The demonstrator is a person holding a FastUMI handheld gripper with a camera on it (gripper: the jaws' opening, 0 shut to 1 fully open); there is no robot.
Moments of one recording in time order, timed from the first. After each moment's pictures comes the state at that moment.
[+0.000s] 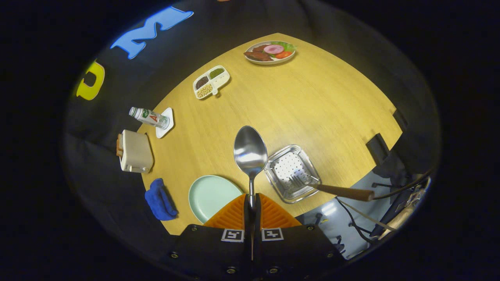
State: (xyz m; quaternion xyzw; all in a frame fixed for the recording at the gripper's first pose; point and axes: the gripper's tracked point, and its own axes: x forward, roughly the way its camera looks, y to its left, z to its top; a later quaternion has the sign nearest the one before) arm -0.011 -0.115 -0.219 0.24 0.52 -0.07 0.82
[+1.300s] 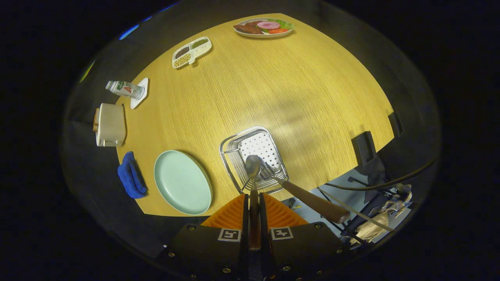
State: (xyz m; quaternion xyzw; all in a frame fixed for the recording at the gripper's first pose) arm -0.034 -0.146 -0.251 0.17 0.61 -0.06 0.77
